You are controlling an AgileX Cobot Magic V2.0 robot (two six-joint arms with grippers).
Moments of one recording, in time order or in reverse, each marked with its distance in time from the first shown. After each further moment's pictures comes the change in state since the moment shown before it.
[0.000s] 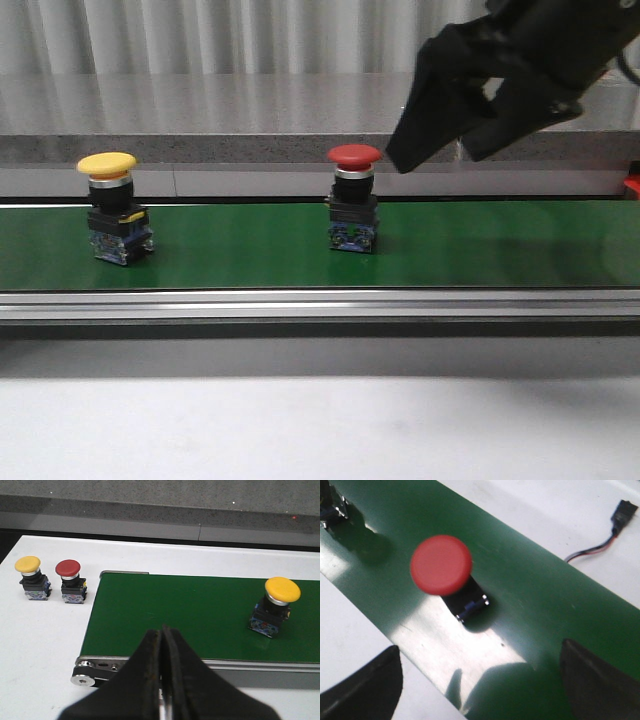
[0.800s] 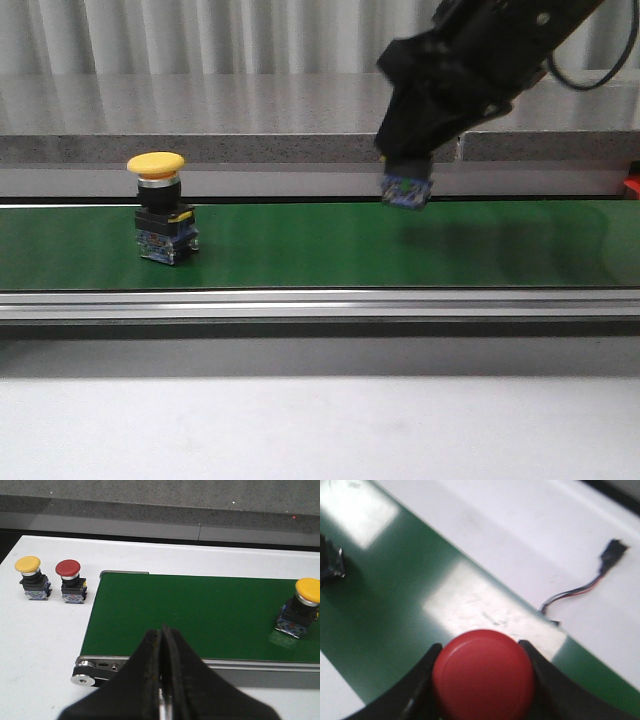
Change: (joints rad) left arm 0.000 0.000 0.000 0.000 0.000 0.000; right arm -0.056 0.123 -0.174 0.000 0.032 -0.017
